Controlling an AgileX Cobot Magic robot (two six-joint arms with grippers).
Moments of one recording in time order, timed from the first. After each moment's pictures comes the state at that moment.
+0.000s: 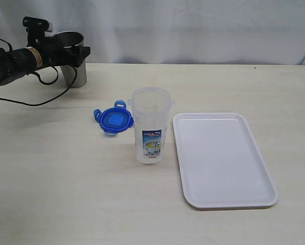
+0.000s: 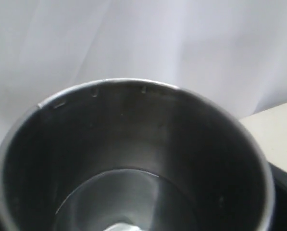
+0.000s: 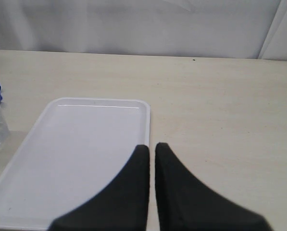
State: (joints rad) left arm 0.00 2.45 -1.68 0.98 -0.59 -0.82; right arm 0.05 0.00 0.00 -0.03 0.35 -0.01
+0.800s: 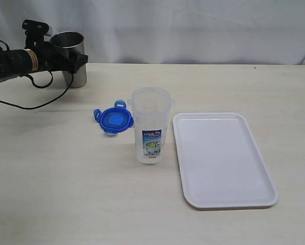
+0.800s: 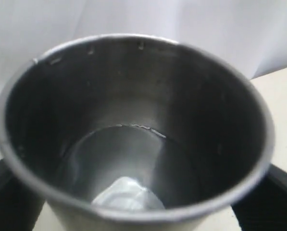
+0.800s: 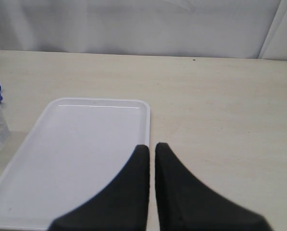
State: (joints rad) left arm 0.01 2.41 -1.64 1.16 -0.53 -0.95; right arm 0.05 0.00 0.00 -0.03 0.35 -0.01
